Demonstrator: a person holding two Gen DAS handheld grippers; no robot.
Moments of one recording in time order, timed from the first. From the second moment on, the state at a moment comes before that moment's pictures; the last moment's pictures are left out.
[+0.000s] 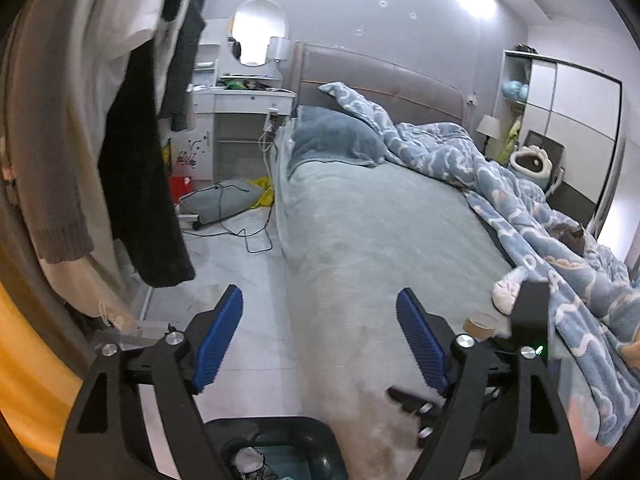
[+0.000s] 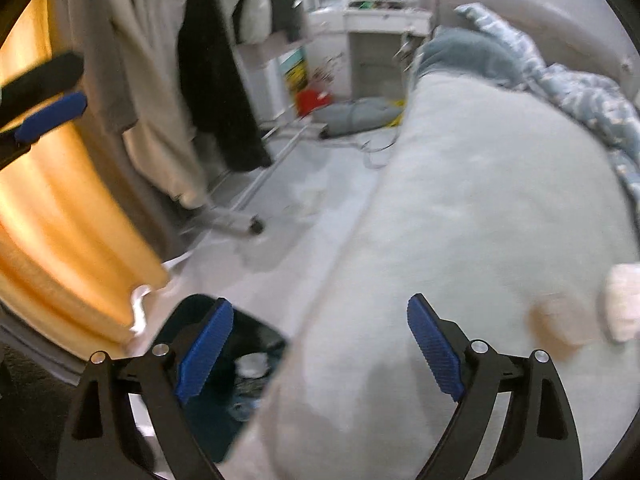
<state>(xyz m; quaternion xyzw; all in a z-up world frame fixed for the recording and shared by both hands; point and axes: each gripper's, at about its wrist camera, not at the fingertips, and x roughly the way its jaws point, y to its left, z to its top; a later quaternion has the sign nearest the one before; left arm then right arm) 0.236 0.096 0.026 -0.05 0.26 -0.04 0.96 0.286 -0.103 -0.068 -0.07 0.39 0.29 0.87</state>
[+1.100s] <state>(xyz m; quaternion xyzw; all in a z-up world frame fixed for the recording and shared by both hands) 0.325 -0.078 -0.073 0.01 0.35 -0.22 0.91 0.343 -0.316 -0.067 0.01 0.36 0.09 0.93</state>
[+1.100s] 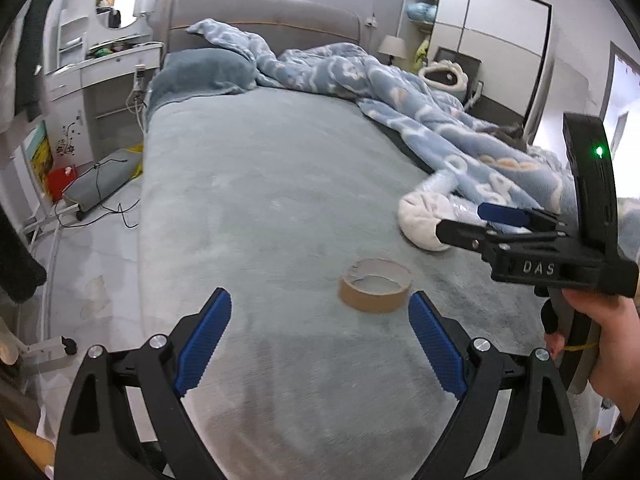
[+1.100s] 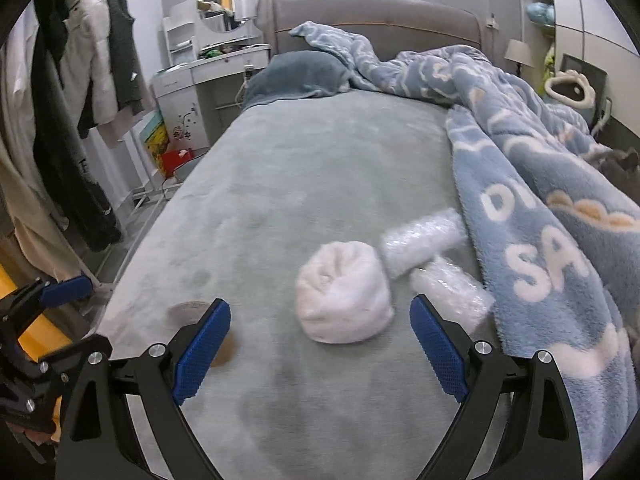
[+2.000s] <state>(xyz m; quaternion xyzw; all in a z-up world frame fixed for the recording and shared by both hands) 0.360 -0.131 -0.104 0.03 0.39 -0.25 0.89 0.356 -0.334 -0.084 0.02 0.36 0.15 0.92</state>
